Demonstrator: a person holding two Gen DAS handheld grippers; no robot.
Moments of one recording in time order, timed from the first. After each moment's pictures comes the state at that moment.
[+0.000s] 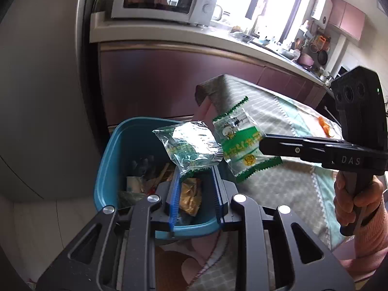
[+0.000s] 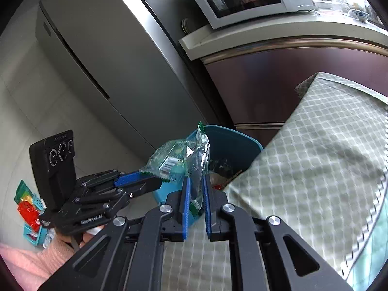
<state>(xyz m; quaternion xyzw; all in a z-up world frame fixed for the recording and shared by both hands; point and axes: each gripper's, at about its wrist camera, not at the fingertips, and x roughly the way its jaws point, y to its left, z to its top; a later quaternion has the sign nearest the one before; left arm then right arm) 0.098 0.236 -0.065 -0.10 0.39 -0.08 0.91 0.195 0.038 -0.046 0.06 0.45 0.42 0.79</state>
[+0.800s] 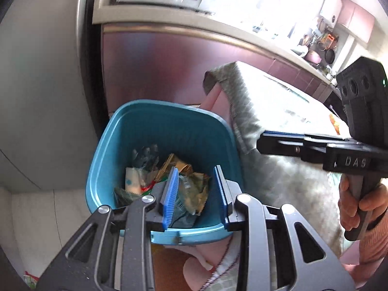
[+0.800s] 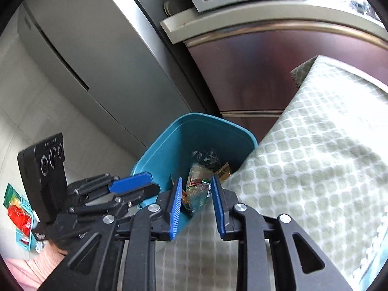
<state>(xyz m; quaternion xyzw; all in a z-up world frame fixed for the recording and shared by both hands) 0.114 0.225 -0.094 -0.11 0.41 -0.08 0.90 0.209 0.050 -0.068 0.04 0.48 0.38 0.79</state>
